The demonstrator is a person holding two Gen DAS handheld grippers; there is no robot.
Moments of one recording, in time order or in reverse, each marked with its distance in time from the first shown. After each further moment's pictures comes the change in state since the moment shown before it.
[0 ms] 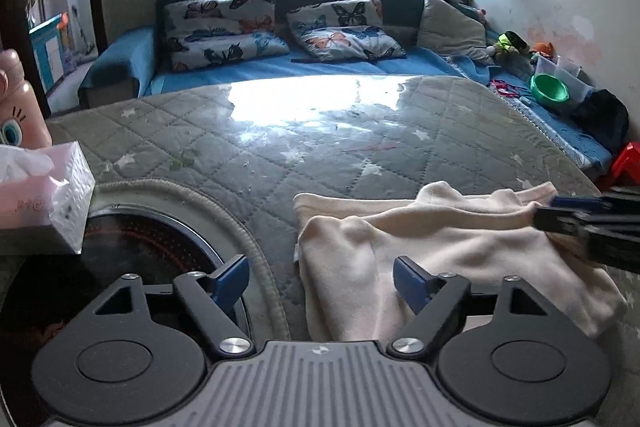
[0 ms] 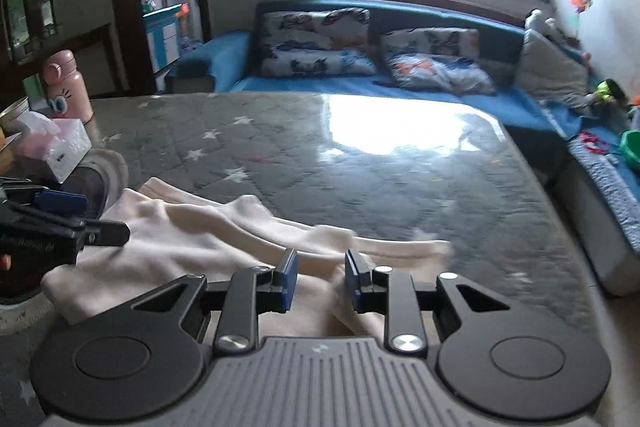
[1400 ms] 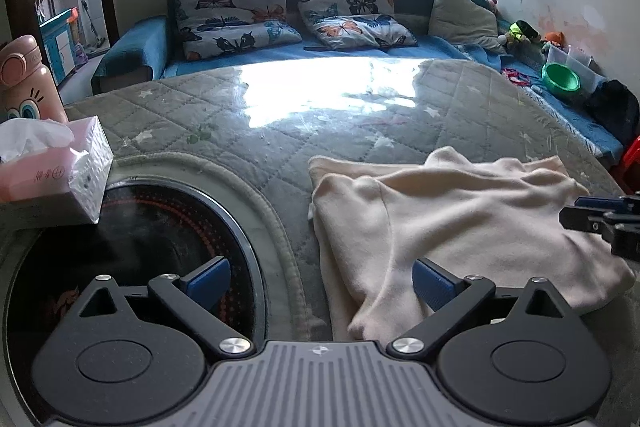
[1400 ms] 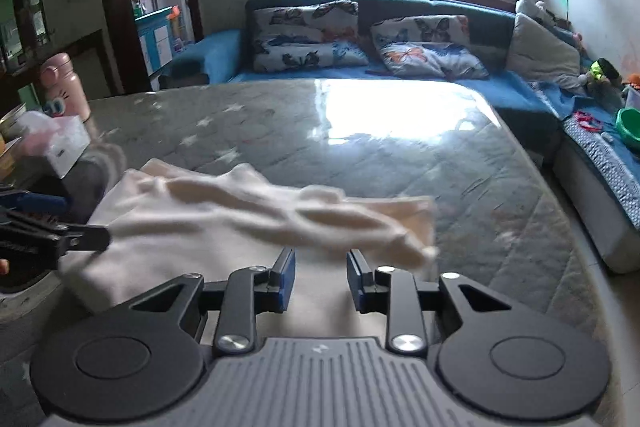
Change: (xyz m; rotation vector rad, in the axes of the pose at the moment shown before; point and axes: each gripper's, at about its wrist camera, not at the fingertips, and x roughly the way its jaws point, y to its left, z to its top) left arm -0.004 0.004 -0.019 -0.009 0.046 0.039; right arm -0.026 -0.013 -0.030 0.046 0.011 0.005
